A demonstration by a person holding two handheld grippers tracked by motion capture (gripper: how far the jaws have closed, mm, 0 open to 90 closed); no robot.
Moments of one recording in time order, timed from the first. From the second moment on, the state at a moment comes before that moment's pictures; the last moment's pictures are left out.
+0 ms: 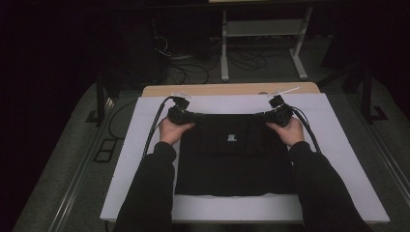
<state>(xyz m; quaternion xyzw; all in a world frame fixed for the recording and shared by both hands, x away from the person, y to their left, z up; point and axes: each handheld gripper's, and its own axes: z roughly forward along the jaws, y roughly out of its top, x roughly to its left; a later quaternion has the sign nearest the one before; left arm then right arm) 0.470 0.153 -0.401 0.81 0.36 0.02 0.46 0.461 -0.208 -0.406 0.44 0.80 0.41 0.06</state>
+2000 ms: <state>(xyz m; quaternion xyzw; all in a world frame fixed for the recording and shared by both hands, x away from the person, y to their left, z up) 0.358 0.183 -0.397 0.79 0.32 0.01 0.53 0.356 -0.217 -0.404 0.39 0.80 0.46 0.01</state>
